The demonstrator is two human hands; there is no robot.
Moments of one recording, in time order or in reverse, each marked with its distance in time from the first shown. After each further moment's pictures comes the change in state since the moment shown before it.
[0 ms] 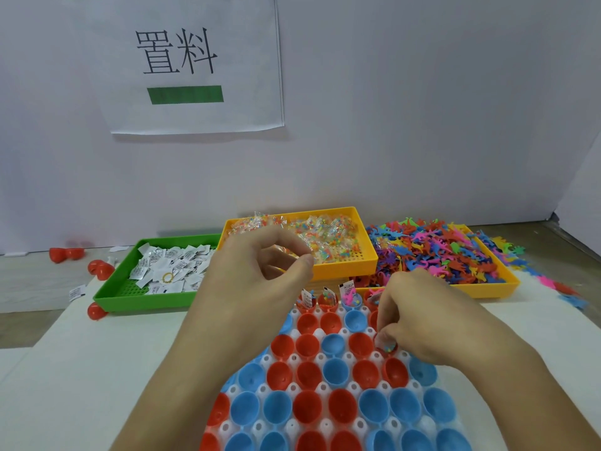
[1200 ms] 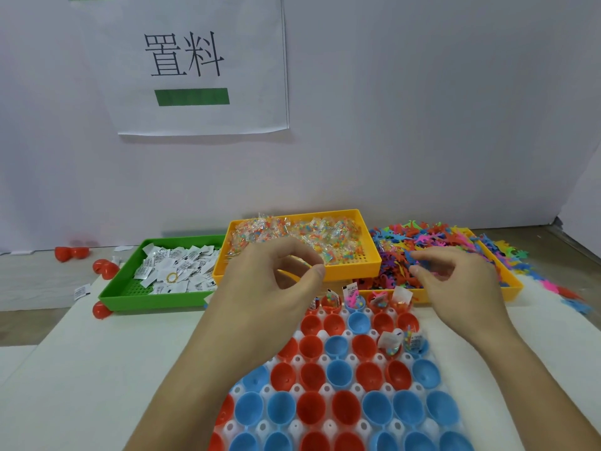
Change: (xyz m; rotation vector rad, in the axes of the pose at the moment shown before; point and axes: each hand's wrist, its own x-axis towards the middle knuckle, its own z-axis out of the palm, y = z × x) left_hand 0.002 -0.008 0.002 0.108 -0.057 0.023; right_hand 0.037 0.056 0.029 0.583 0.640 0.067
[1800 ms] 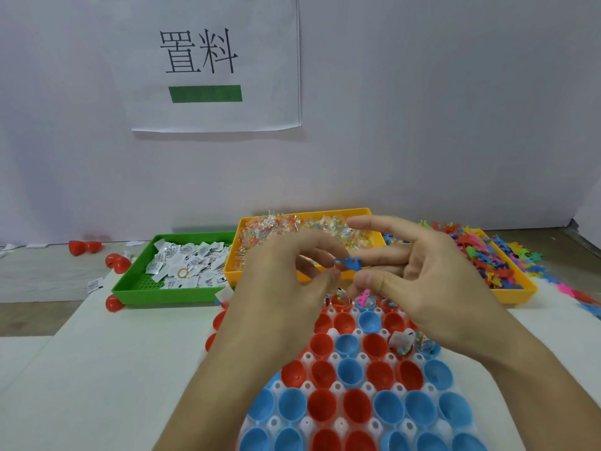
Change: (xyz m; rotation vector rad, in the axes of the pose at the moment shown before) left_hand -0.002 0.004 0.004 0.071 0.066 0.068; right_hand -0.029 -0.093 -0.016 0.626 -0.518 -0.188
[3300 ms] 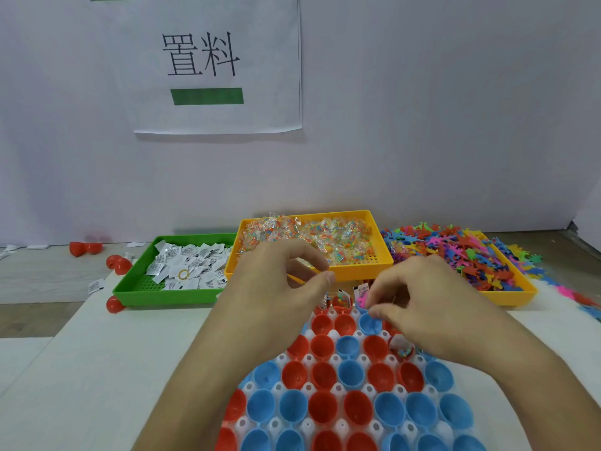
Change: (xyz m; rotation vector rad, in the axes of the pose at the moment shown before) left_hand 0.003 -0.007 -0.011 0.033 -0.107 -0.113; right_hand 0.000 0.012 -0.008 -0.743 -0.110 0.166
